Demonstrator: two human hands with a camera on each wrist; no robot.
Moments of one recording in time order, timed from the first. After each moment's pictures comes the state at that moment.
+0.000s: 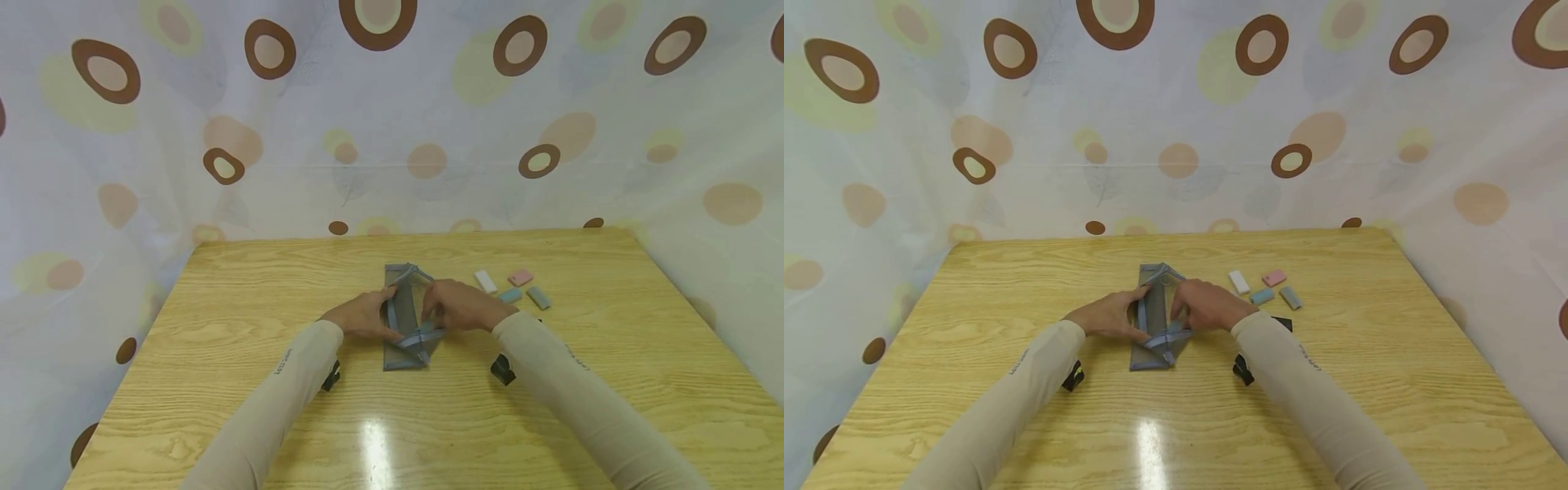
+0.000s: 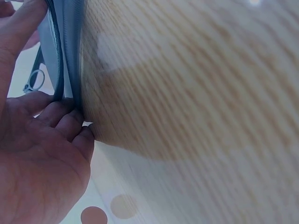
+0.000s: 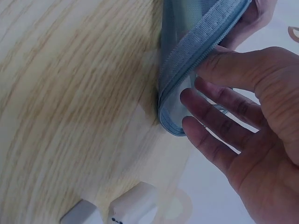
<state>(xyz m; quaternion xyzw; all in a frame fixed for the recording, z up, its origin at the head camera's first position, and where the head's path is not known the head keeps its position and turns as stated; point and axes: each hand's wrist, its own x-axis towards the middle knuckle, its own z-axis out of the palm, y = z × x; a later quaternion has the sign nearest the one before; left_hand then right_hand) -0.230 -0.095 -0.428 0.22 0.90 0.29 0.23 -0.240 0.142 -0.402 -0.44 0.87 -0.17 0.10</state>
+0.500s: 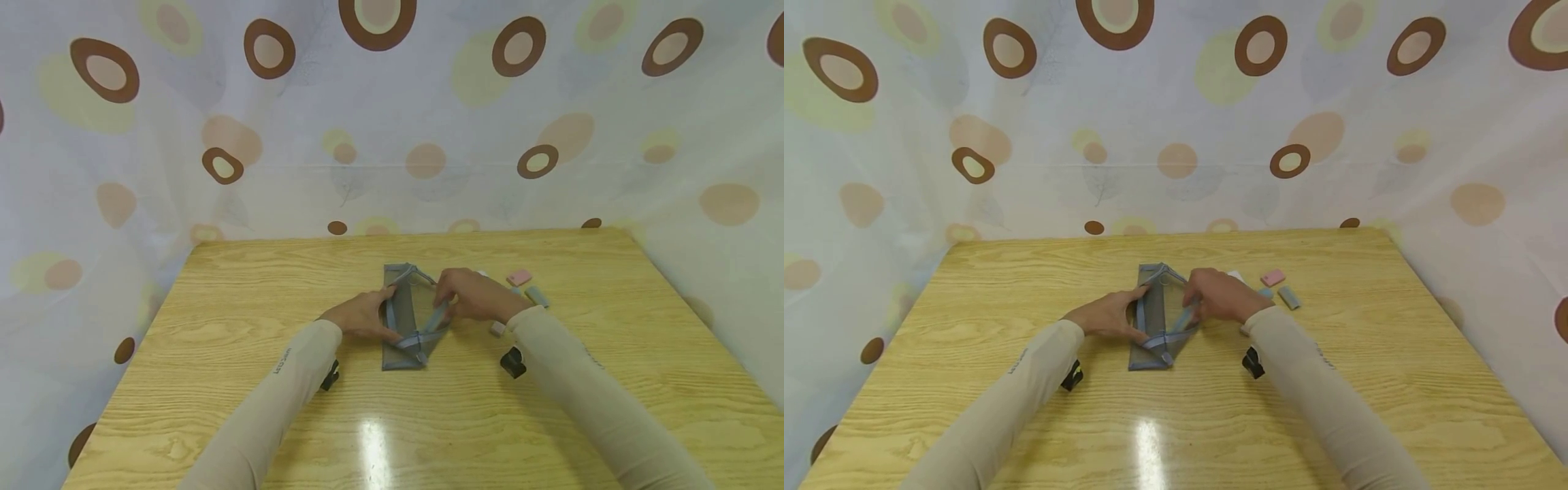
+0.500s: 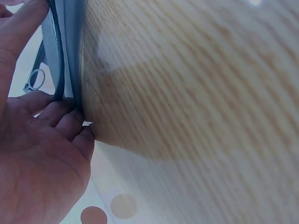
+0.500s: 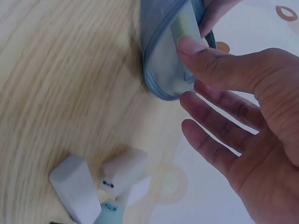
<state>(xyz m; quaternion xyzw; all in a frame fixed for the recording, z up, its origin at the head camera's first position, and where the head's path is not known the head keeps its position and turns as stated) -0.229 -0.096 -0.426 0.23 0.90 0.29 0.24 -0.240 0.163 -0.387 -0.39 0.89 -0.19 0.10</state>
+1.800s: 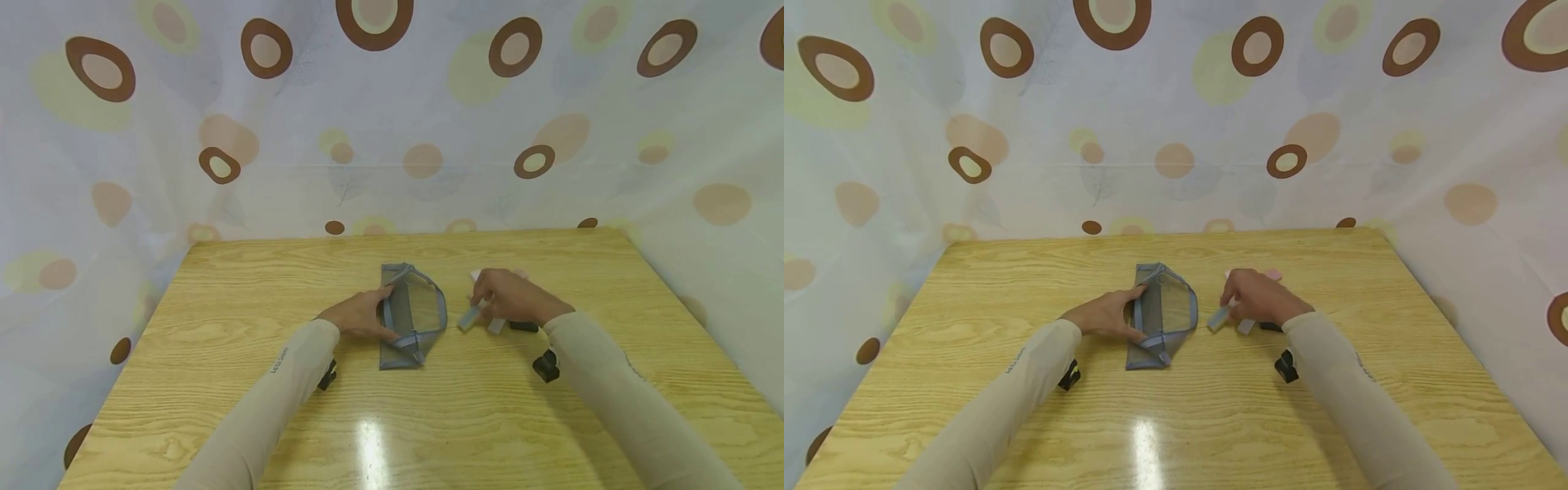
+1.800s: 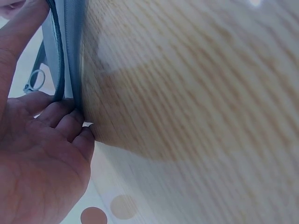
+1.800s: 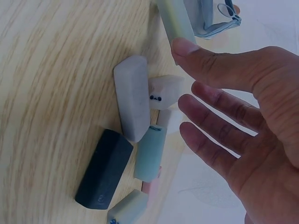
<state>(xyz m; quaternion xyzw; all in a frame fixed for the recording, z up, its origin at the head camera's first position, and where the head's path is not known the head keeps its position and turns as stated) -0.228 -0.096 -0.427 0.23 0.90 0.29 0.23 -0.232 0.224 -0.386 -0.33 0.91 -0.23 0.12</state>
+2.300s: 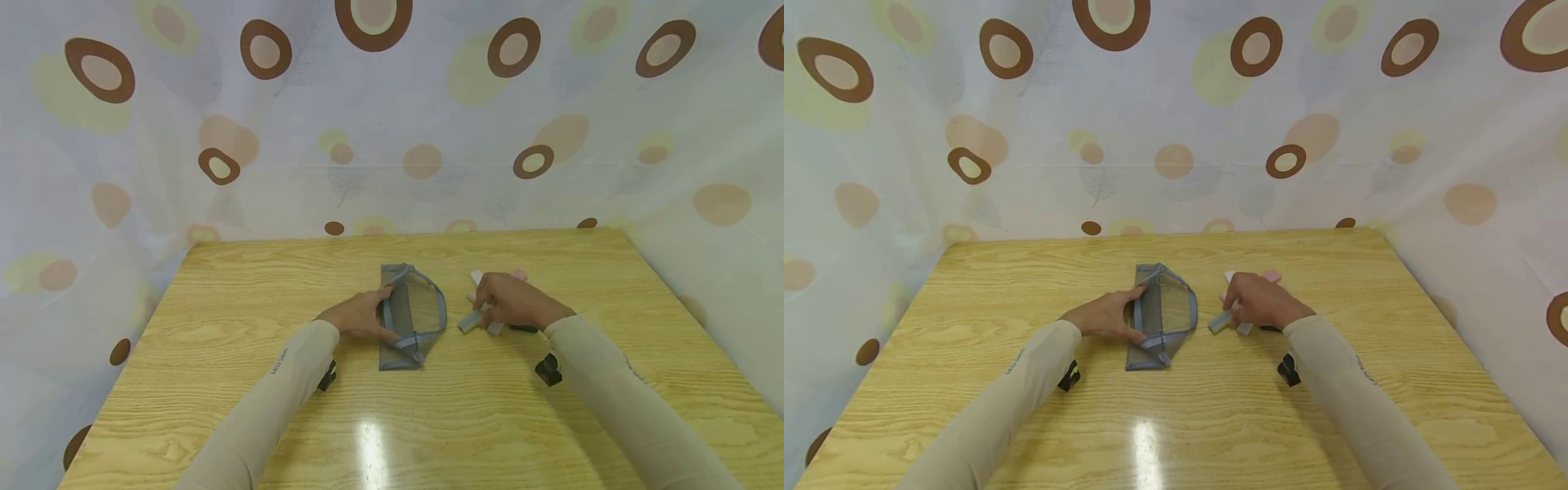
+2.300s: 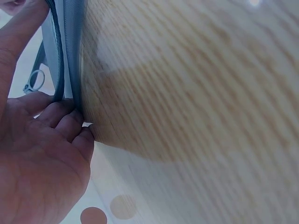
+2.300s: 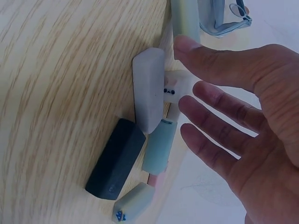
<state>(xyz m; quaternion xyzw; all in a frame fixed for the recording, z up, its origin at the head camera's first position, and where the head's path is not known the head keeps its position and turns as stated) -0.226 -0.095 -0.425 0.22 0.90 0.29 0.23 -0.233 0.227 -0.395 -0.34 0.91 -0.21 0.11</state>
